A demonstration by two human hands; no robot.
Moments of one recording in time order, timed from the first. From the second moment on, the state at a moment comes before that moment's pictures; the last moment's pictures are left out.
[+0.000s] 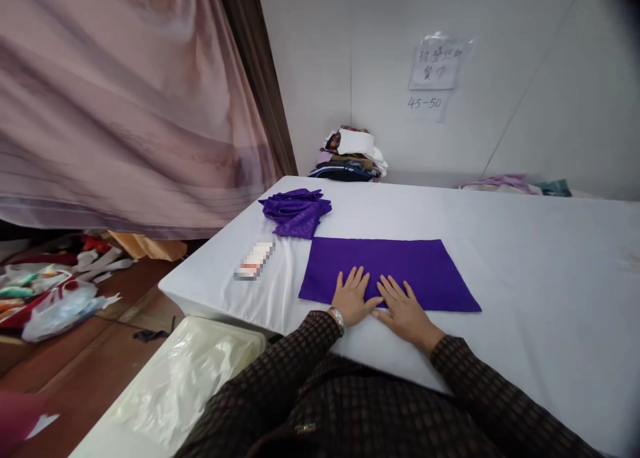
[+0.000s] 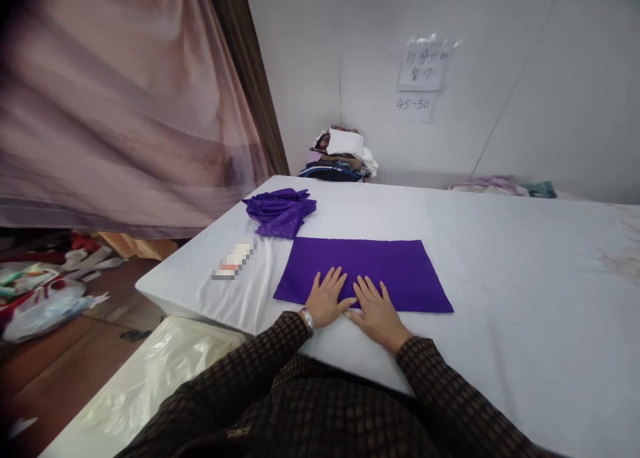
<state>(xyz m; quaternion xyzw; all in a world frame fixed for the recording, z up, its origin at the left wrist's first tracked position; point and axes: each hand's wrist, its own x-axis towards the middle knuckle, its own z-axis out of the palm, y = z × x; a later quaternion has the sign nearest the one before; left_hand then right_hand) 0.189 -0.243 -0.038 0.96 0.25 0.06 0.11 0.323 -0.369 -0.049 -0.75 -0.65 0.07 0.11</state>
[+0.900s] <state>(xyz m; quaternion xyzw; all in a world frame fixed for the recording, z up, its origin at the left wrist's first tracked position) 0.174 -0.110 -0.031 0.88 0.46 0.05 0.07 0.322 -0.367 -0.050 -0.74 -0.66 0.06 0.10</state>
